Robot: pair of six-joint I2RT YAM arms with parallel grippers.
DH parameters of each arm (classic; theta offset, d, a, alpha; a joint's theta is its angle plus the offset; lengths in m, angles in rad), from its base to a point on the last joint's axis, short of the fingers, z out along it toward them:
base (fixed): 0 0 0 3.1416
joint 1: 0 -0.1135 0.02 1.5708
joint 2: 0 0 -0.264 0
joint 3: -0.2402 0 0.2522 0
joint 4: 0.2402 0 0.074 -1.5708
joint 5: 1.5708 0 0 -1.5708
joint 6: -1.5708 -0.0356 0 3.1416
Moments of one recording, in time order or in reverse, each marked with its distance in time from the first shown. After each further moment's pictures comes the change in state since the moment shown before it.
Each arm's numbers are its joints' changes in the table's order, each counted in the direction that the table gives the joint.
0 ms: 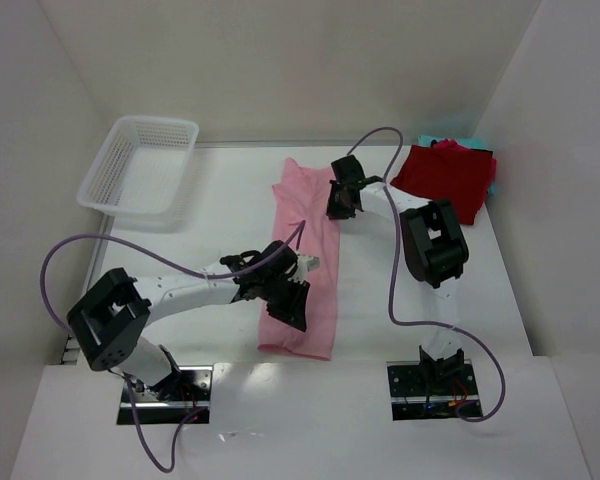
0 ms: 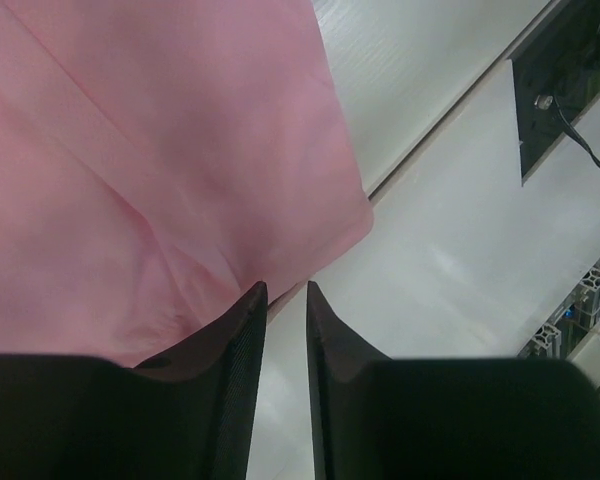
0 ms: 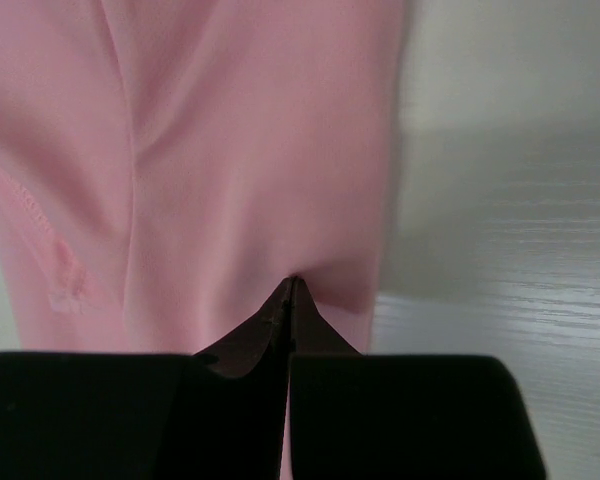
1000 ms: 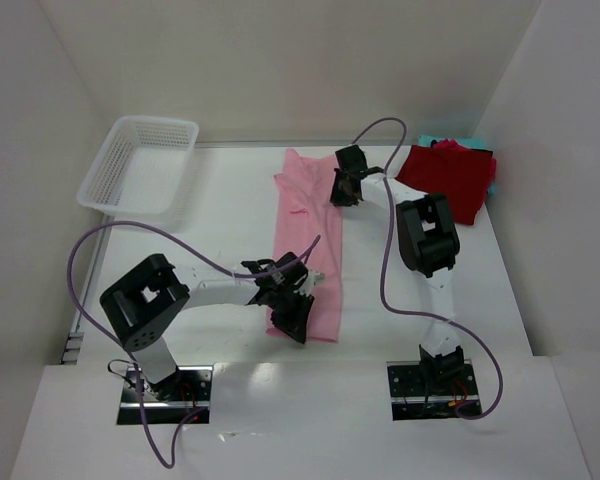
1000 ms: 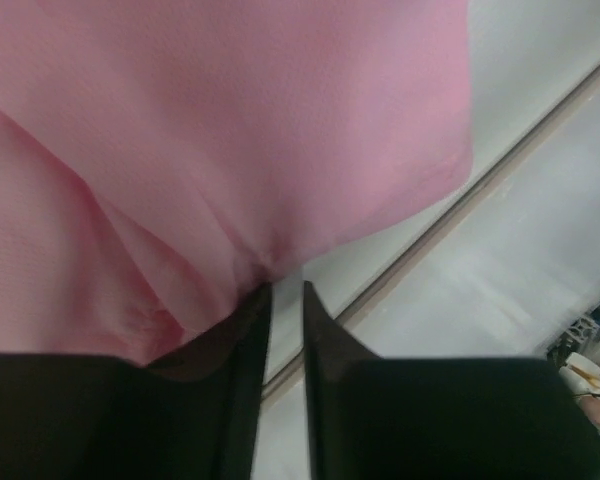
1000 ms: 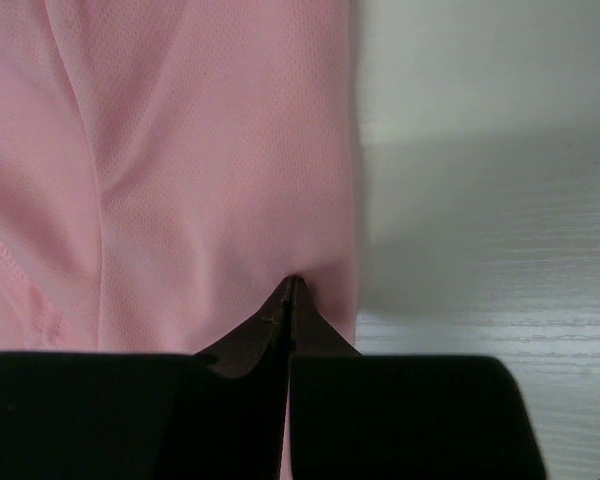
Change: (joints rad) left arm 0.030 0.200 0.002 -0.056 0.010 -0.022; right arm 0.041 0.134 -0.172 -0.008 0.055 0.026
